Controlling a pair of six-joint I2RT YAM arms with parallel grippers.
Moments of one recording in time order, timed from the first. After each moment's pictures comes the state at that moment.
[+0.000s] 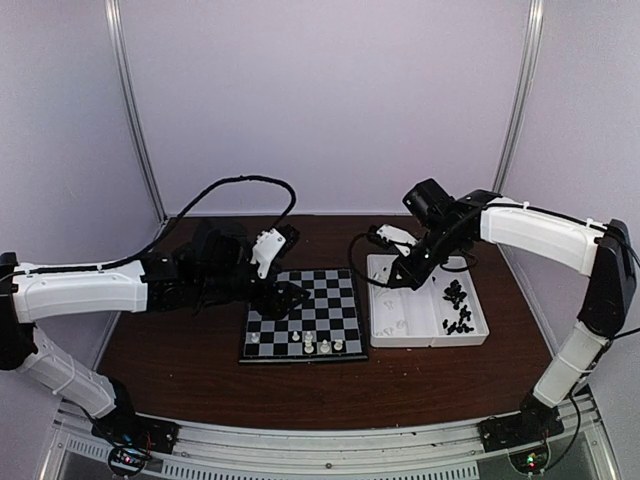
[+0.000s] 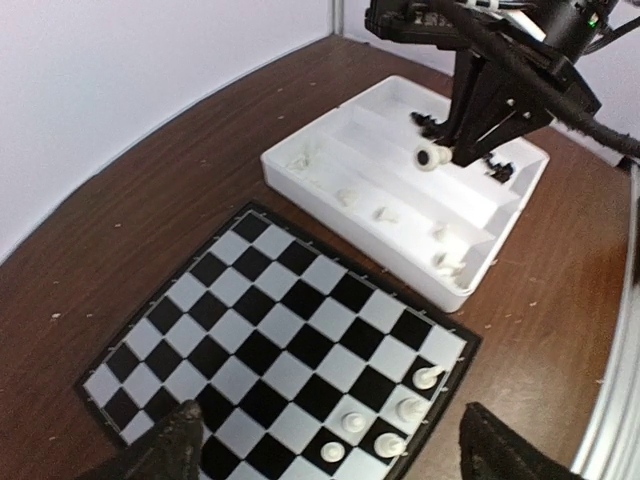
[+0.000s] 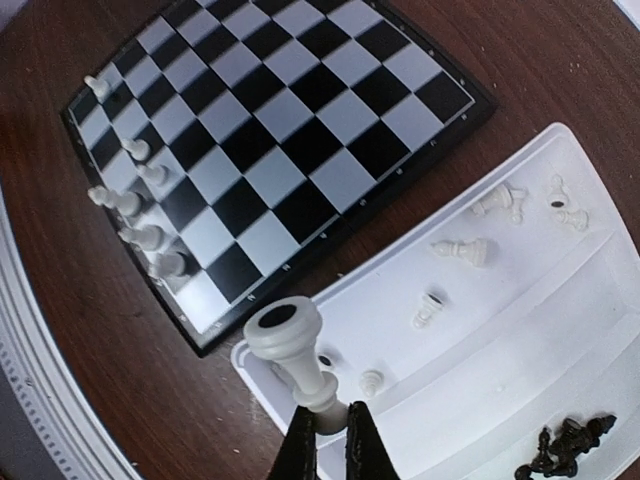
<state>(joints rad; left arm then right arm) -0.94 1.37 0.96 -0.14 -0.04 -0.02 0.62 1.67 1.40 -0.85 -0.21 -0.25</state>
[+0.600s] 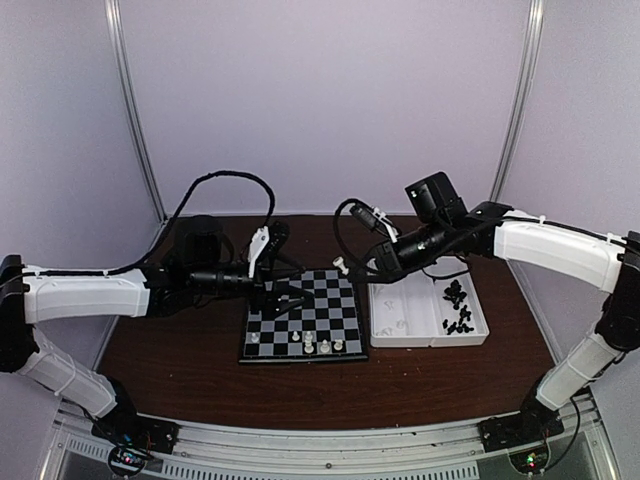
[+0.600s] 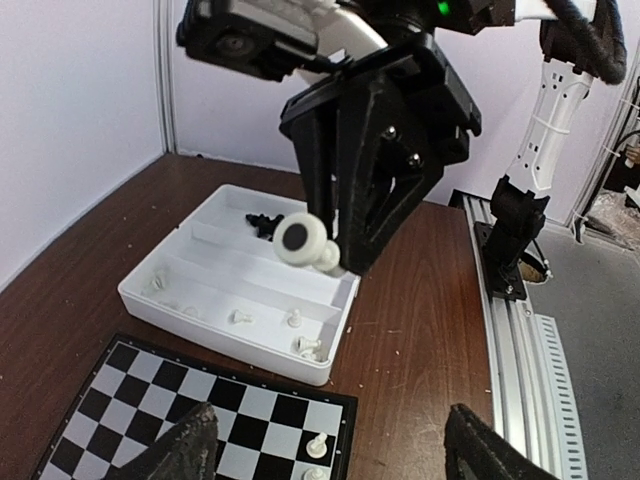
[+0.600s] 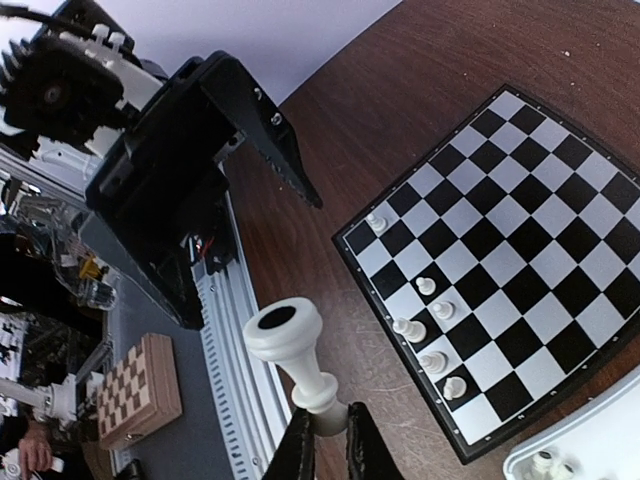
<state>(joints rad) -0.80 1.37 0.82 0.27 0.58 0.03 0.70 1.52 1.28 -0.47 -0.72 0.18</state>
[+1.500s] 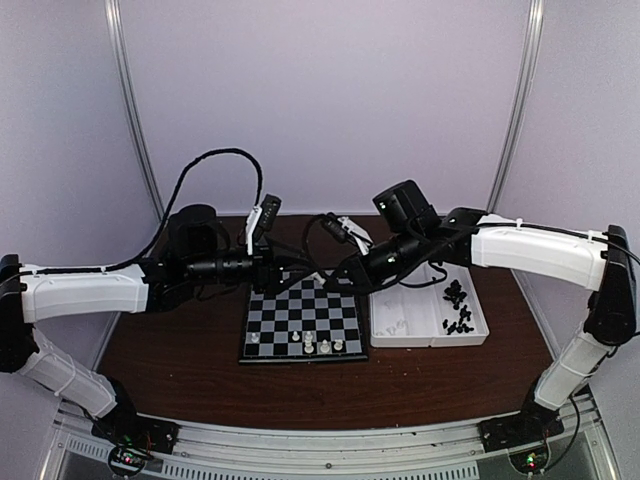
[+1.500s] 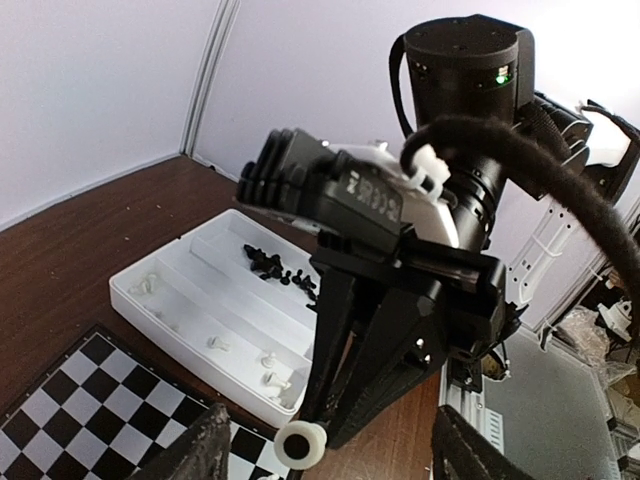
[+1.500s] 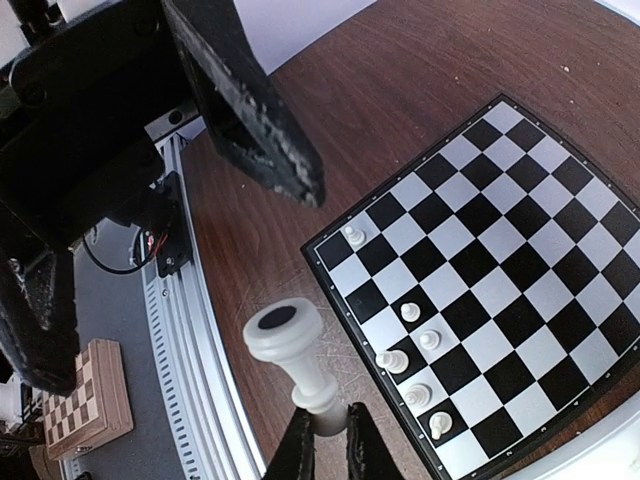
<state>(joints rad) -0.80 1.37 0.85 0.38 0.52 -0.31 0.85 1.62 1.34 -0.44 -0.51 0.18</state>
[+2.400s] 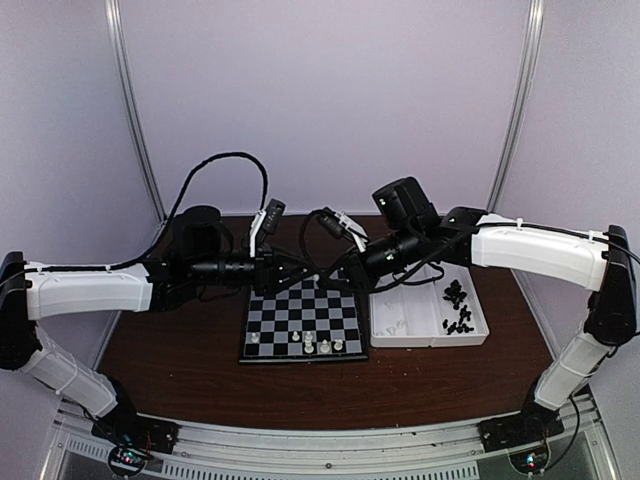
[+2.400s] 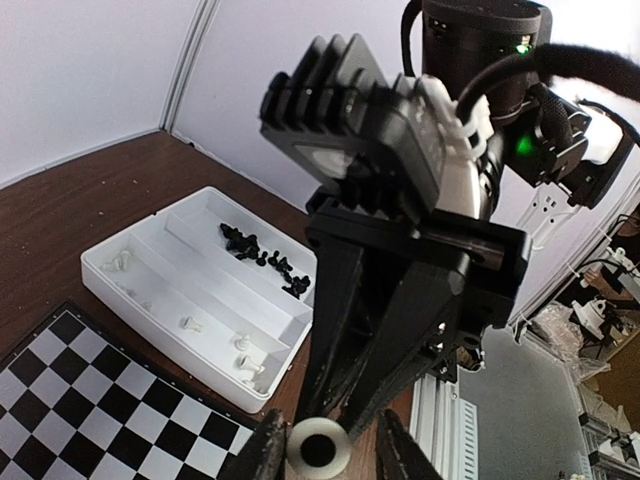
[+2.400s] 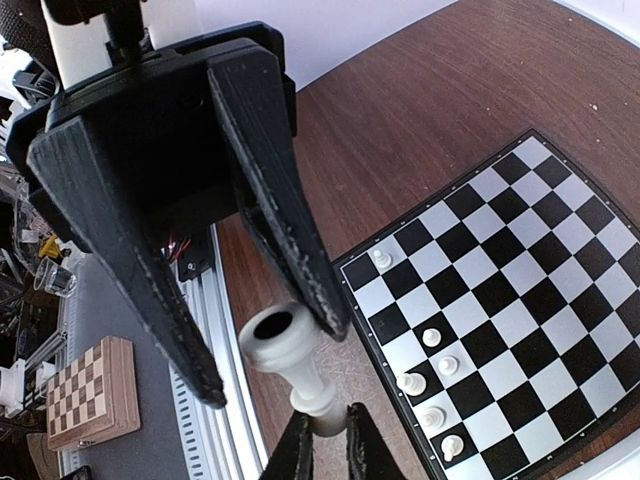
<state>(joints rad) -0.80 1.39 0.86 0.37 0.59 -0.38 0.85 1.62 1.35 -0.38 -0.56 0.16</state>
